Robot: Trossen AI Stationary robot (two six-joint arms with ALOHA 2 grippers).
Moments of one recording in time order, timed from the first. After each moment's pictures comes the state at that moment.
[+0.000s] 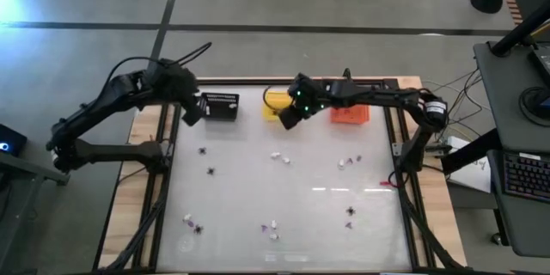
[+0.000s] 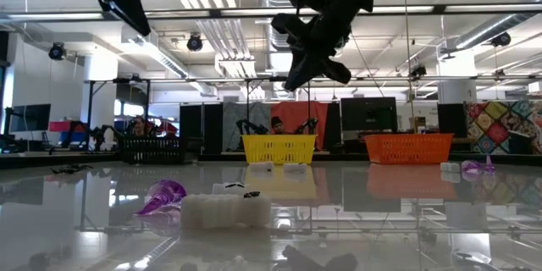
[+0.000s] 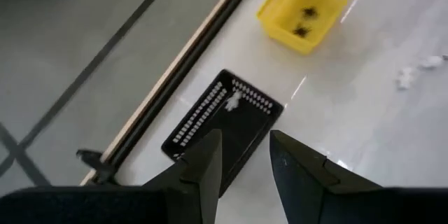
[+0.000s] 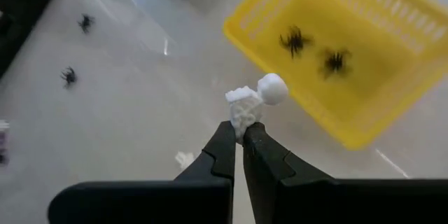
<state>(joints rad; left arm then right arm) 0.56 0.97 1.22 -1.10 -0.17 0.08 -0.35 1.75 1.42 -0.59 -0.12 0.57</state>
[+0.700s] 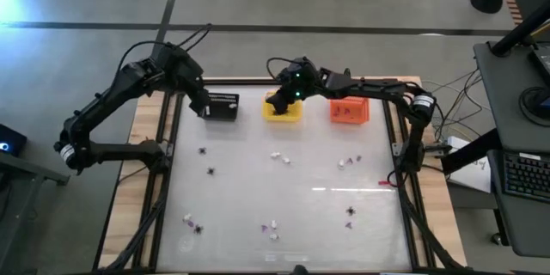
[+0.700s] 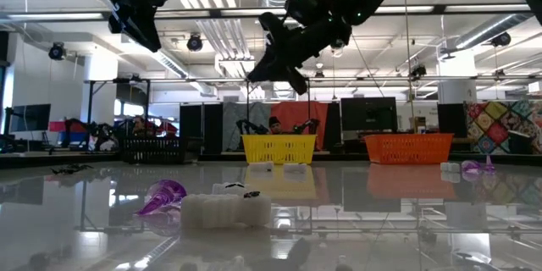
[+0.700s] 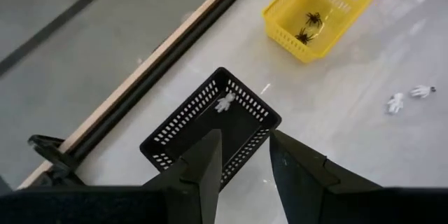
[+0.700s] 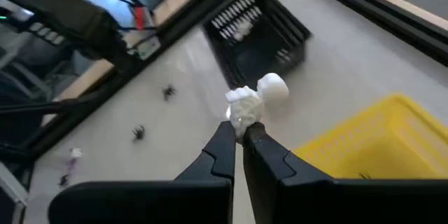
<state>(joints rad) 0.80 1.09 1.21 -1.04 0.06 0.09 -0.47 1.87 1.42 -0.10 -0.39 0.39</state>
